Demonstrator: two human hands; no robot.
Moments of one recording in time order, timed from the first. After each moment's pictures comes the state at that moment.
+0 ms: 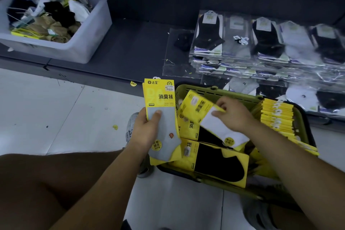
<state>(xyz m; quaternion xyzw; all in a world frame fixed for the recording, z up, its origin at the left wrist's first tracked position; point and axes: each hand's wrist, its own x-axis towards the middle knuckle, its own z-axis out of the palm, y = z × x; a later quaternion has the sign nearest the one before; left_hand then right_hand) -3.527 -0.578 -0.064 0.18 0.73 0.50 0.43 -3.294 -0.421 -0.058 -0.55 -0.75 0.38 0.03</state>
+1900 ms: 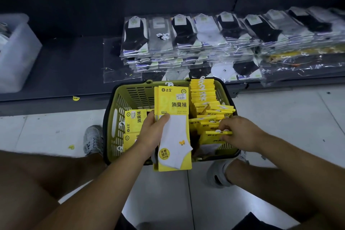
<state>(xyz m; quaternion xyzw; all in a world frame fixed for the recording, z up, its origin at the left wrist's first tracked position) -3.357 -0.559 -0.046 0.26 0.64 0.42 0.59 -3.068 -0.520 -0.029 -0.54 -0.79 0.27 -0.05</state>
